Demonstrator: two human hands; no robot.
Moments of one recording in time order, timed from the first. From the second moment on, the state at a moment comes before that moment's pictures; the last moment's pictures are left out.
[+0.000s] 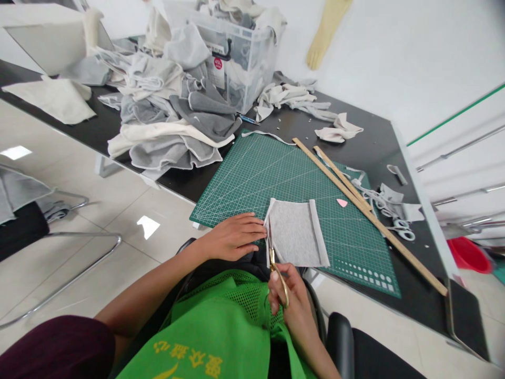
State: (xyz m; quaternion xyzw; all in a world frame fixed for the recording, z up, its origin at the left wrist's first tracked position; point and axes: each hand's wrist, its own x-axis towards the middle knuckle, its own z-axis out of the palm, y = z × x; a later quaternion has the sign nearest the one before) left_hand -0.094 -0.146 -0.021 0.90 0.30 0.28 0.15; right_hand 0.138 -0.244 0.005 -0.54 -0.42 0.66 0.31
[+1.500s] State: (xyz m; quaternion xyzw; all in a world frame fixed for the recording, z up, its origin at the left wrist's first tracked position) left_hand -0.062 -0.131 0.001 0.83 0.42 0.31 0.20; right_hand 0.142 -0.250 0.014 -0.54 -0.41 0.67 0.29
